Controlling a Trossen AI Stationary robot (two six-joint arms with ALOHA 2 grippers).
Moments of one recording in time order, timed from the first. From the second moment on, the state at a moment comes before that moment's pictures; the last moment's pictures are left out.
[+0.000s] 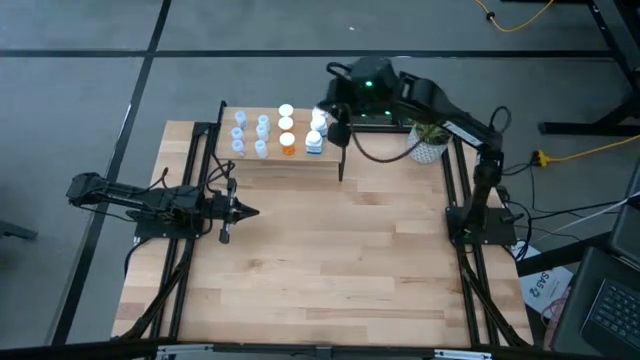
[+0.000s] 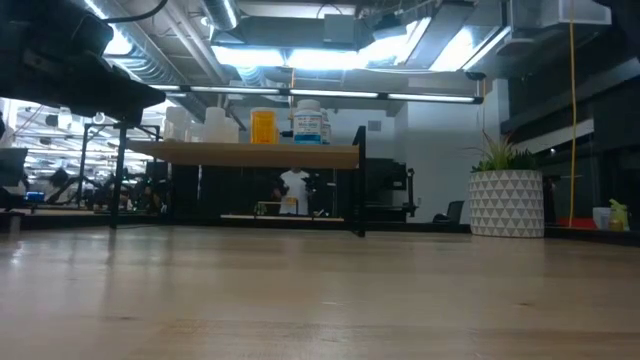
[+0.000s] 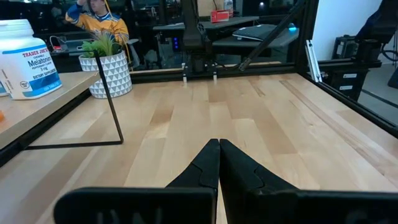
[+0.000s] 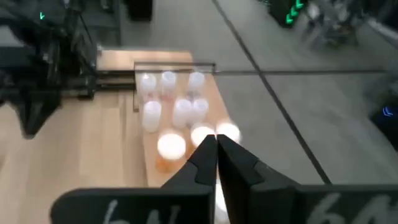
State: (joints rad) left arm -0.12 0.25 0.01 0.14 -0.13 0.03; right arm -0.30 1.86 2.34 -1.00 0.09 -0.22
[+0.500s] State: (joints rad) left arm -0.12 0.25 0.01 0.14 -0.14 0.03; right arm -0.36 2.03 2.17 -0.77 -0.14 -0.22
